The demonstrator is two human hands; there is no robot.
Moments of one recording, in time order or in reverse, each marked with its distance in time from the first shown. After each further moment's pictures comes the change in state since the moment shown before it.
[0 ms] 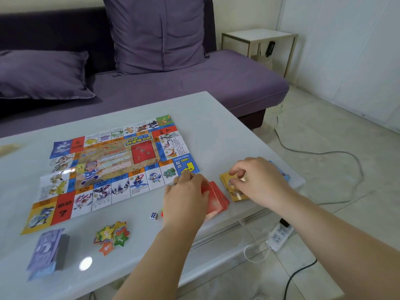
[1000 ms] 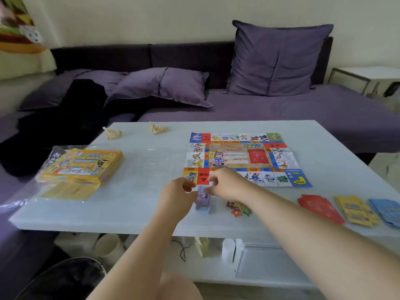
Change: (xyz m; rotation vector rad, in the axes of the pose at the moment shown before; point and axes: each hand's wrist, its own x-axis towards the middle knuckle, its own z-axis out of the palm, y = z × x) left_hand -0.122 -0.196 -0.142 -0.394 0.178 -0.549; right_hand -0.016 -0.286 0.080 0.093 -0.552 -0.342
